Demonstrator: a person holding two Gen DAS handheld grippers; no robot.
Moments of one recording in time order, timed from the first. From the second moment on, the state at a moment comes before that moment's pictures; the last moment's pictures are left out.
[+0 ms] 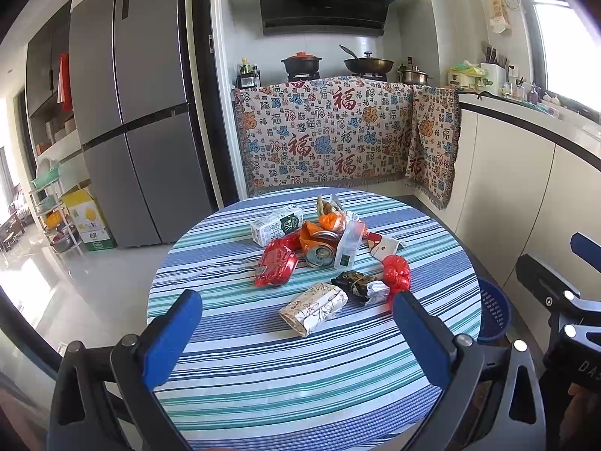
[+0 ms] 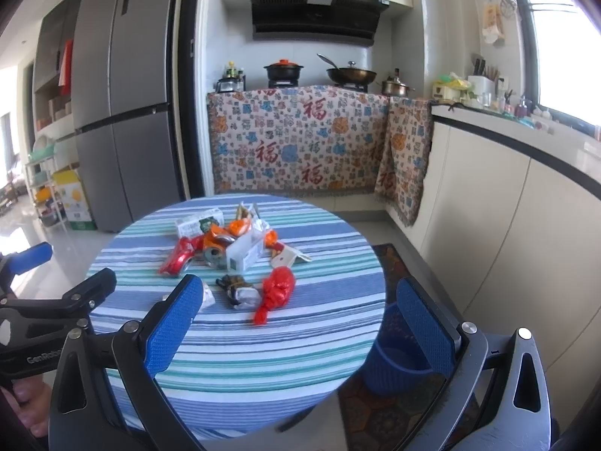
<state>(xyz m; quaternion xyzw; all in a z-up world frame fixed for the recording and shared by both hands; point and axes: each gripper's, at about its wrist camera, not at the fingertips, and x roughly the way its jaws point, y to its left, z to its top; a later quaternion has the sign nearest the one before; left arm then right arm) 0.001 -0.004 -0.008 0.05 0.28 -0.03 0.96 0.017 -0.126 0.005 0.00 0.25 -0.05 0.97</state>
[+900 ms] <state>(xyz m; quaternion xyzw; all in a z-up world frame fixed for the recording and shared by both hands) 0.001 -0.007 -0.010 0.05 0.28 -0.03 0.96 0.017 -0.130 0.002 0.00 0.24 -0.06 0.97</state>
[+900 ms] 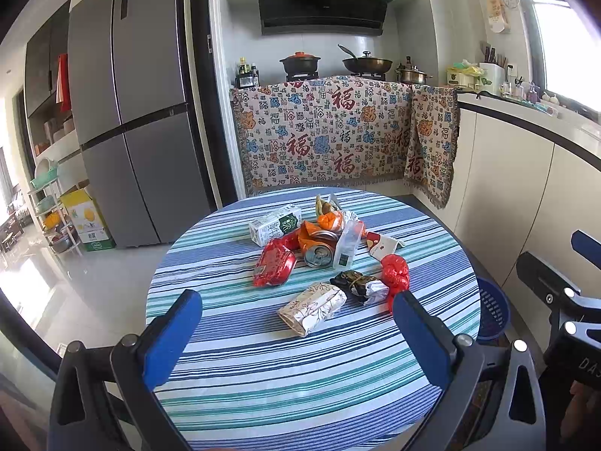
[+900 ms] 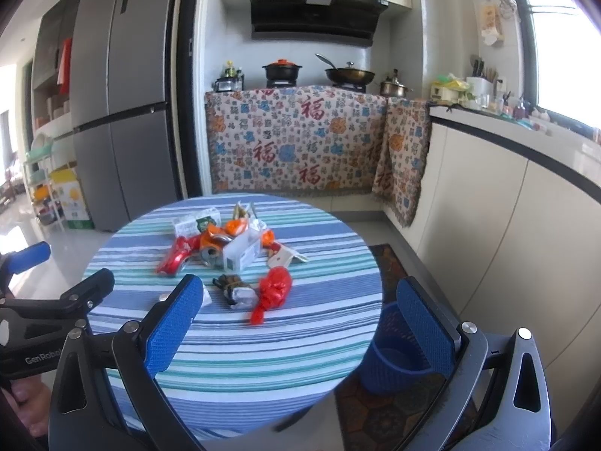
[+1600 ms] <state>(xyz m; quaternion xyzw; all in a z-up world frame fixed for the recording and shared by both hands) 0.000 -0.006 -0.011 0.05 0.28 -0.03 0.96 0.017 -0.129 0.001 0.00 0.24 -0.06 0.97</state>
